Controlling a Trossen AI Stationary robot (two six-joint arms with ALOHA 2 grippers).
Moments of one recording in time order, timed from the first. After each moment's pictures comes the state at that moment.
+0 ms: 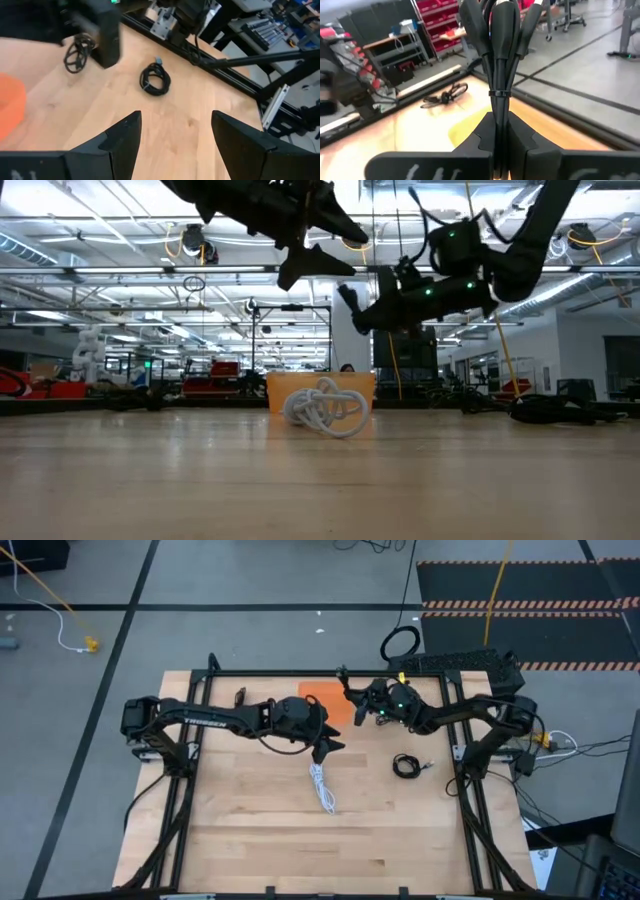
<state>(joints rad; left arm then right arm) 0.11 1.62 1.14 0.04 0.15 -0.45 -0.46 1.62 0.54 0.96 -0.01 0.30</state>
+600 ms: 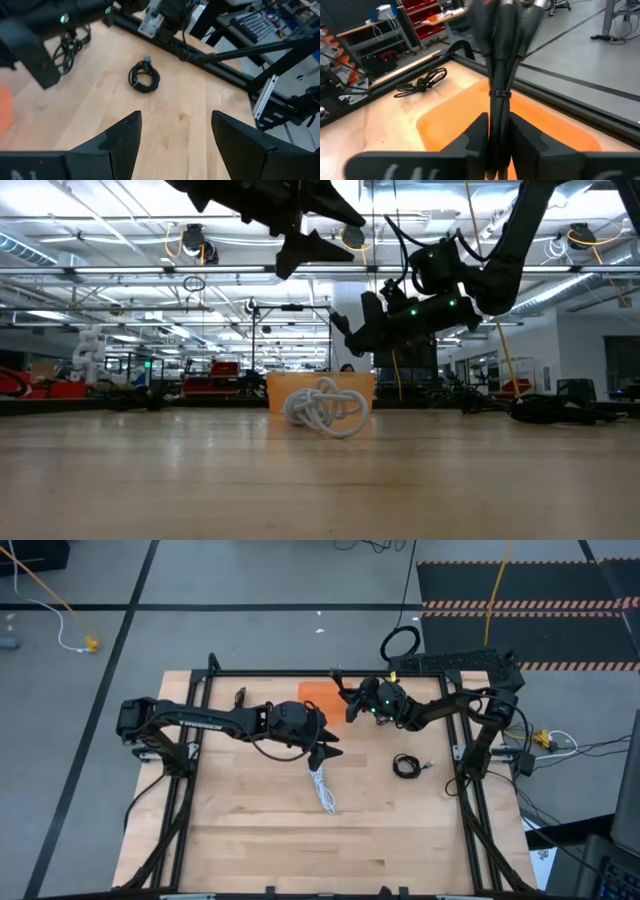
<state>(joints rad) 0.07 1.59 1.14 0.01 0.15 -0.42 -0.49 1.76 0.62 0.93 0.02 0.31</state>
